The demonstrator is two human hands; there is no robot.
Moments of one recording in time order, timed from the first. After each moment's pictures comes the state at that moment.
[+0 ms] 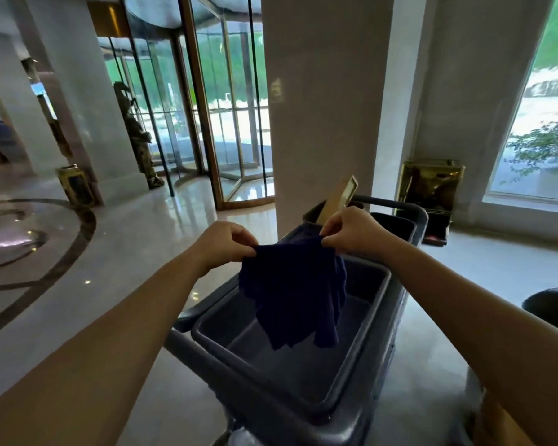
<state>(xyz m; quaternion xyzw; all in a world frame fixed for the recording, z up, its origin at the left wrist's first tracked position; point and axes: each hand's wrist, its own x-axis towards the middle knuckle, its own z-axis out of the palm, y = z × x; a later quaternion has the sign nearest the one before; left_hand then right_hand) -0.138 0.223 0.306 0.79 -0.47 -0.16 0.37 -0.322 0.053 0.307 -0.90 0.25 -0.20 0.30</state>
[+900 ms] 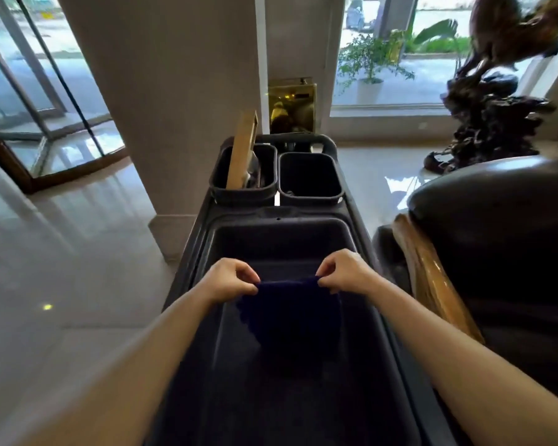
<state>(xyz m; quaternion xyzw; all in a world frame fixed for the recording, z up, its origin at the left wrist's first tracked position) 0.002 0.007 0.134 0.65 -0.63 -0.38 0.20 -0.241 -0.031 0.128 -0.70 0.60 -0.15 0.36</state>
